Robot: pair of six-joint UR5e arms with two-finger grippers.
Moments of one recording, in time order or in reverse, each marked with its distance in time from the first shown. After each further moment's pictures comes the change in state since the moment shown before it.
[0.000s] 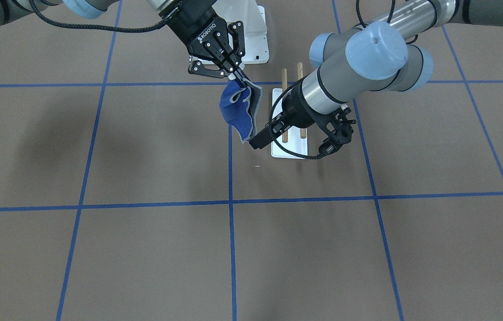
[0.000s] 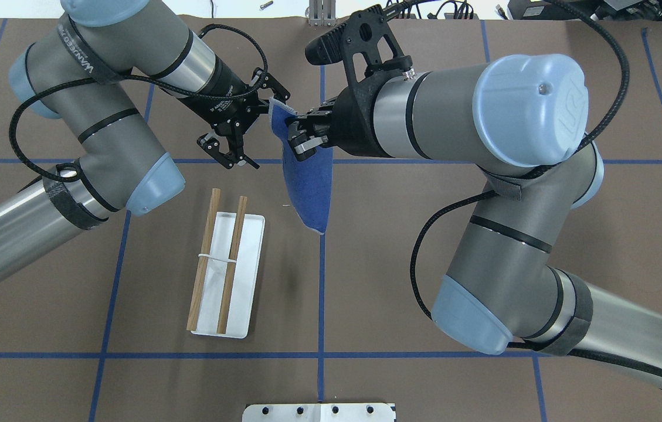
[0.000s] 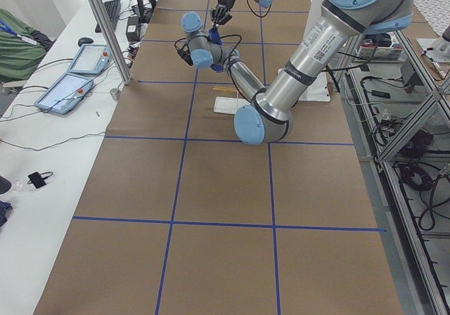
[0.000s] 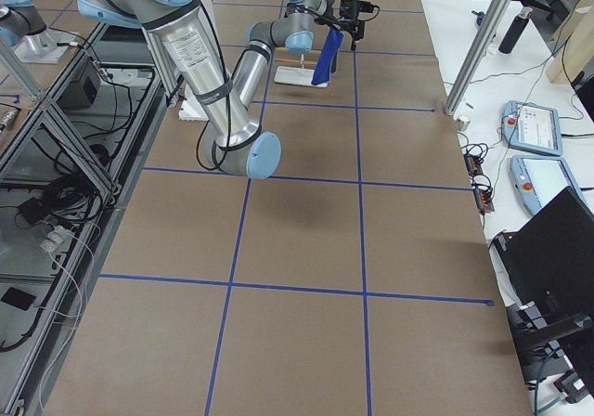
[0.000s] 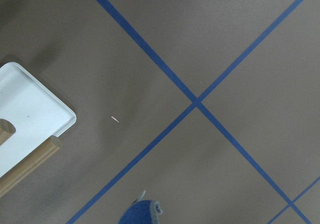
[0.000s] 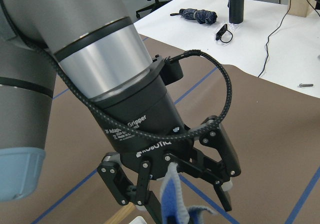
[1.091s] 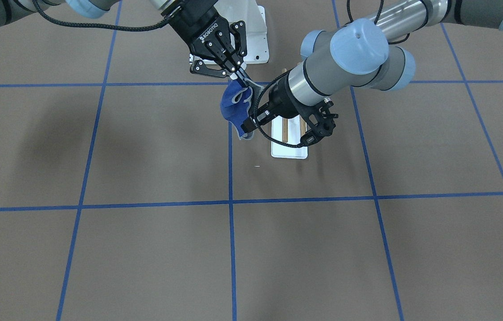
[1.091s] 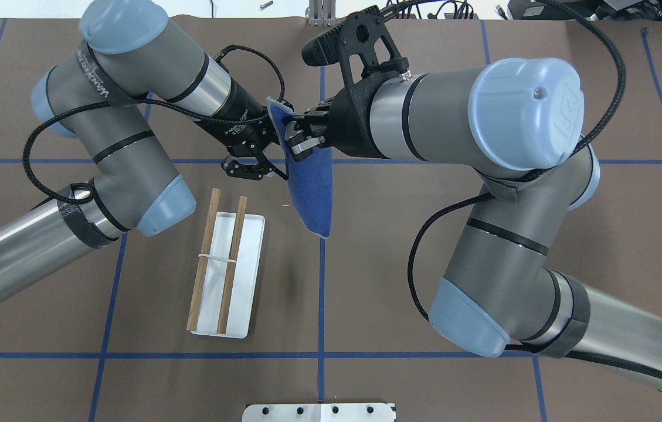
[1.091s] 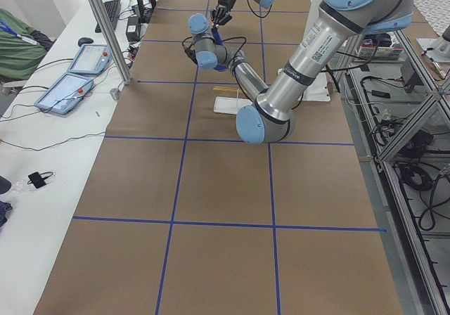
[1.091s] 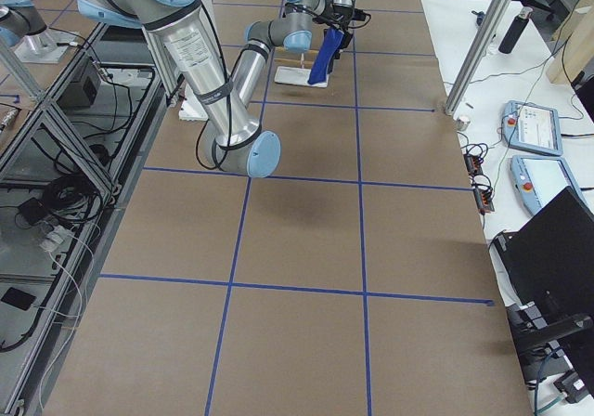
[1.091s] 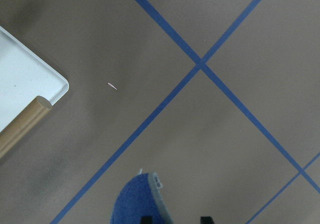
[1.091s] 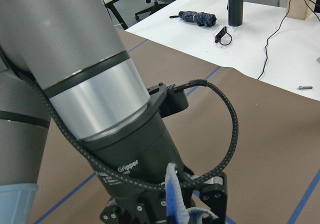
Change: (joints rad) left arm 0.045 0.003 -0.006 -0.059 -0.003 0.004; right arm -0.004 0.004 -0.002 0.002 -0.013 -0.001
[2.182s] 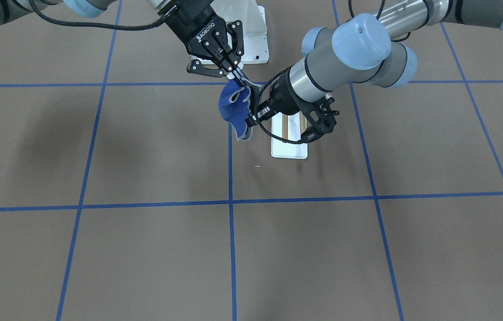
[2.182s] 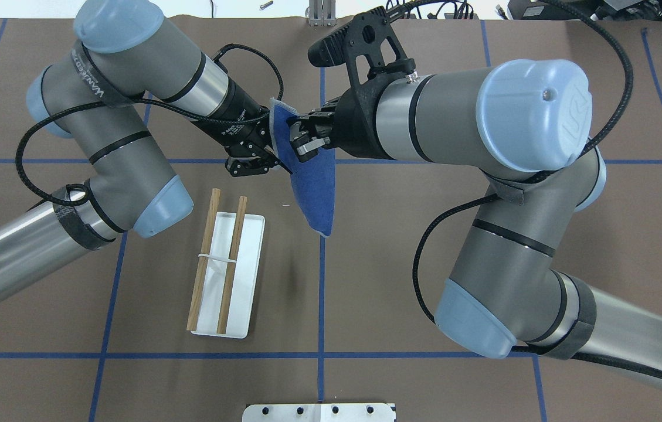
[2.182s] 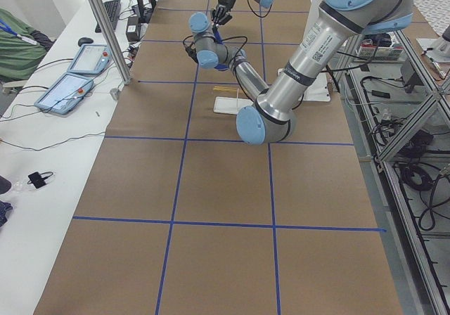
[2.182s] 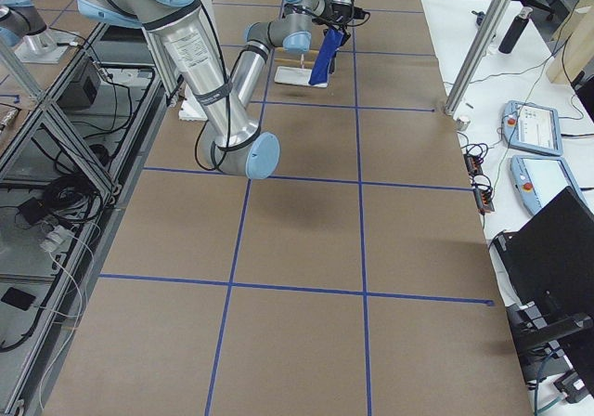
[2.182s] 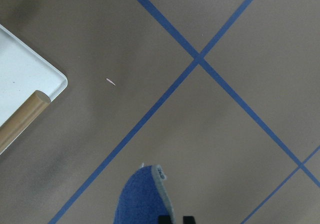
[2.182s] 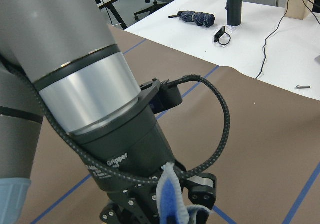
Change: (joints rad) left arm -0.003 0.007 -0.019 0.006 -0.002 0.006; right arm 0.003 -0.017 0.017 0.000 0.002 0.004
